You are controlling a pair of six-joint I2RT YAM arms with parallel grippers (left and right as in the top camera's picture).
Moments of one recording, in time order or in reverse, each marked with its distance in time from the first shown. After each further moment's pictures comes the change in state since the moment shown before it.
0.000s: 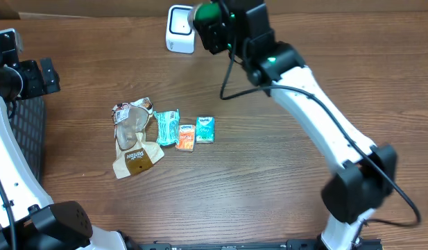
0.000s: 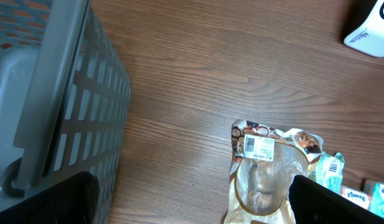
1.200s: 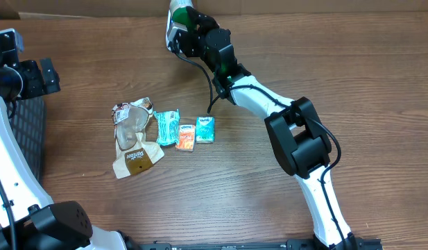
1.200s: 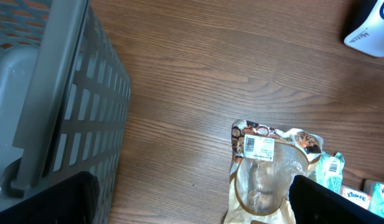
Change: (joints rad) left arm 0.000 0.000 0.000 -0.001 0.000 0.000; right arm 0.016 0.483 0.000 0.837 -0.045 -1.024
